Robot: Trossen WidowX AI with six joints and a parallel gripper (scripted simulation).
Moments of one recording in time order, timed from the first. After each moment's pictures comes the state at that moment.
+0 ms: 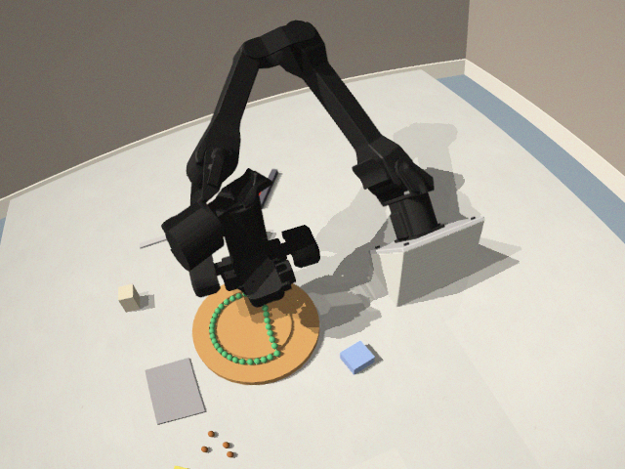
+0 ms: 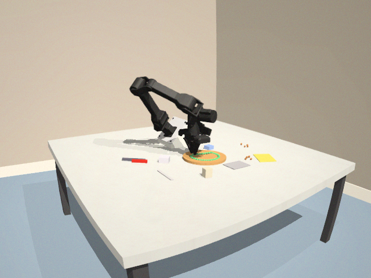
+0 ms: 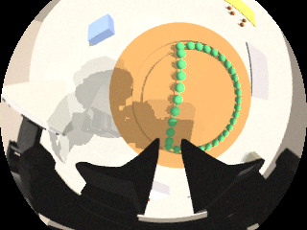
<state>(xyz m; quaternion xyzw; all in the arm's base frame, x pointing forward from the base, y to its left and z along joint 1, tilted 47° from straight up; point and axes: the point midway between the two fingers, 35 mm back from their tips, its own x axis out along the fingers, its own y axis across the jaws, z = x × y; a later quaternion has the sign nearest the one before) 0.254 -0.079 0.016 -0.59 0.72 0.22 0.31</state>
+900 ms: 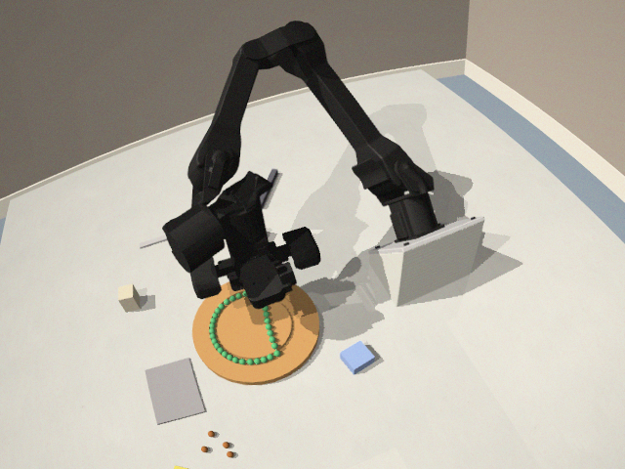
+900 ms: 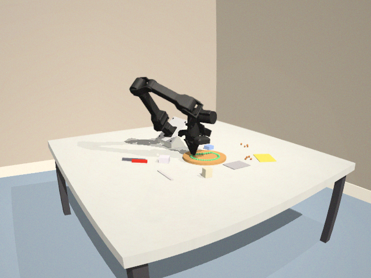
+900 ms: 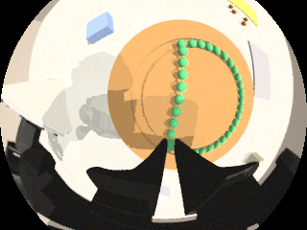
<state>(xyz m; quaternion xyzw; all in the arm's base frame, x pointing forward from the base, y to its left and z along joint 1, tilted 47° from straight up) 0.253 -0.082 0.013 -0.59 0.72 0.22 0.30</state>
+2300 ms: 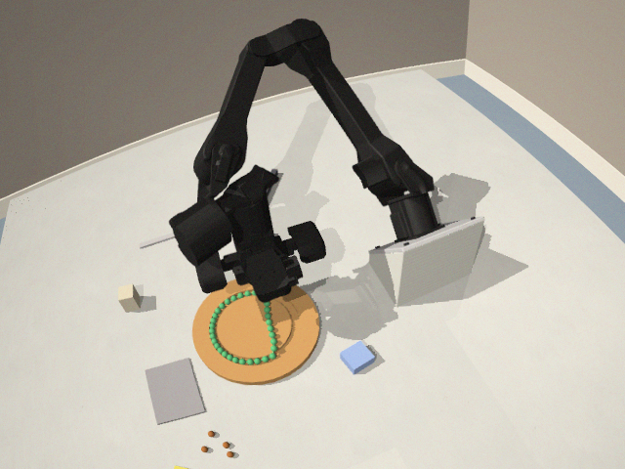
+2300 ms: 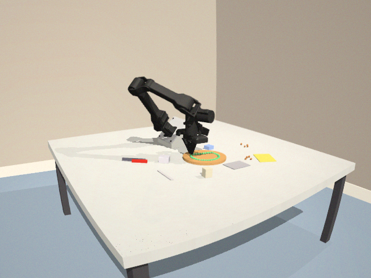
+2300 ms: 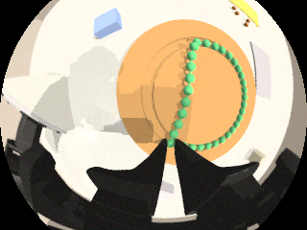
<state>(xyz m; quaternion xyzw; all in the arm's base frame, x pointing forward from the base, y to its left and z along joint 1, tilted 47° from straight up) 0.242 -0.081 0.018 -0.59 0.72 0.22 0.30</state>
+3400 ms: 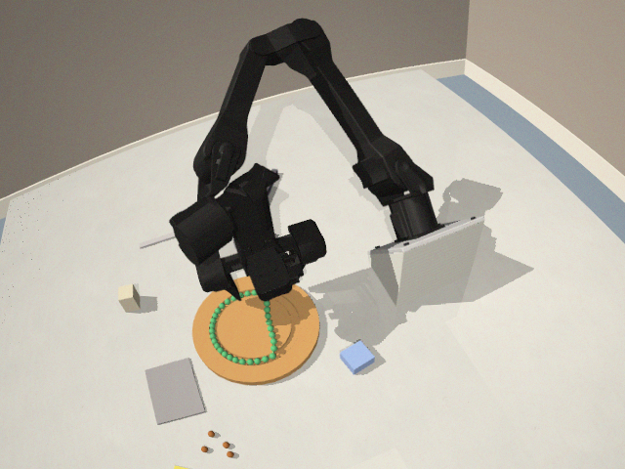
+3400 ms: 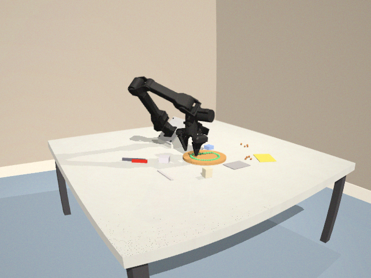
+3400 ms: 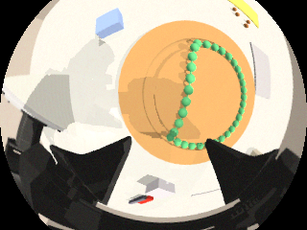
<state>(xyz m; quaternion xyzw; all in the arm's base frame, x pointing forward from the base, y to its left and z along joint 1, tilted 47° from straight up) 0.241 -0.079 0.020 -0.59 0.72 0.22 0.30</state>
